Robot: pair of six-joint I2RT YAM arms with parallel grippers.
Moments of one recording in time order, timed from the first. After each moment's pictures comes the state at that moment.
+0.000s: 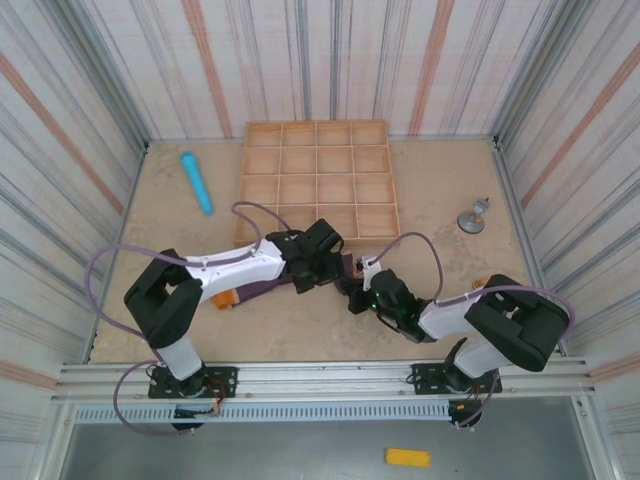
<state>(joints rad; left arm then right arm) -0.90 1.69 1.12 -0.54 0.06 -1.10 0.86 1.45 0.23 0.70 0.05 0.54</state>
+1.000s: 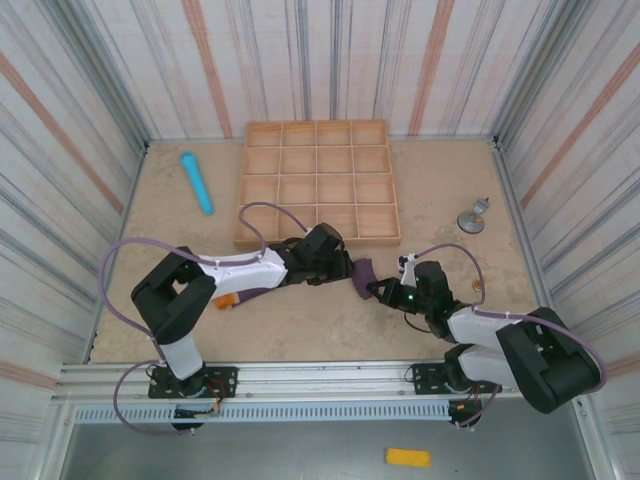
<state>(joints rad) -0.91 1.75 1.03 -0.17 0.06 -0.97 0.44 1.22 0.11 0.49 -0.45 0.86</state>
